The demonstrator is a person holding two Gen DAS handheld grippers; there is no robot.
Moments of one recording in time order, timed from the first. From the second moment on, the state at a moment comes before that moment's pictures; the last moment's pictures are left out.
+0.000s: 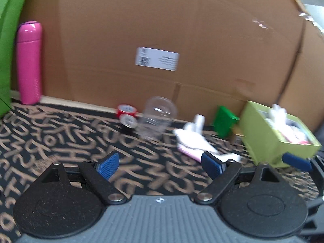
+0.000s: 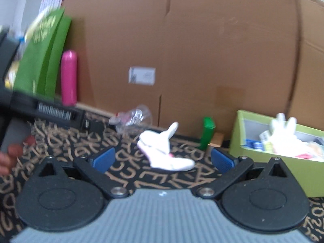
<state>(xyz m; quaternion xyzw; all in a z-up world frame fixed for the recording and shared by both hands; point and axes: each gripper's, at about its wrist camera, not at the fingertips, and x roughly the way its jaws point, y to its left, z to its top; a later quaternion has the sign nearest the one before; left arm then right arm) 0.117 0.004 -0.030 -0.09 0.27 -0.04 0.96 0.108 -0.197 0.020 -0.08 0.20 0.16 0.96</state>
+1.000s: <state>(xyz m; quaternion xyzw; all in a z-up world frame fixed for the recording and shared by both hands) 0.247 -0.023 -0.050 0.01 0.34 -0.12 0.93 0.181 -0.186 -0.026 -0.05 0.31 0.15 0.94</state>
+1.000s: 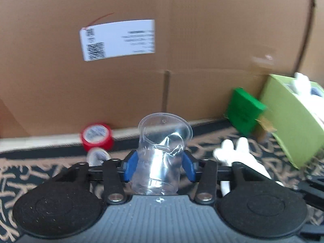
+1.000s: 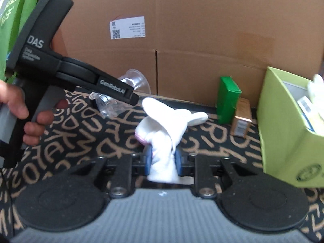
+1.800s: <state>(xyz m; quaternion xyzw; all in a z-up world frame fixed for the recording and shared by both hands) 0.134 -0.030 -0.058 0.01 0.37 -0.17 0.91 0.105 -0.212 -0.020 -0.04 0.34 0.18 0.92</state>
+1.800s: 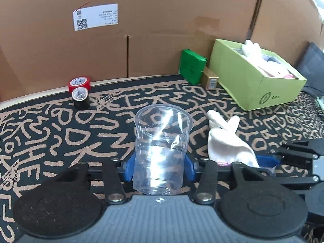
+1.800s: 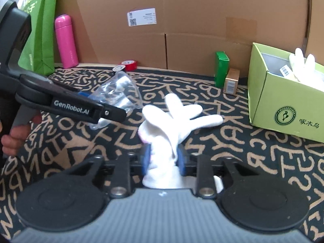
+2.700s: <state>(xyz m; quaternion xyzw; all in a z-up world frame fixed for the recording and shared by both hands) 0.239 -0.224 0.049 -0.09 0.31 -0.25 0.91 0.132 -0.377 0.102 -0.03 0.16 -0.02 0.99</state>
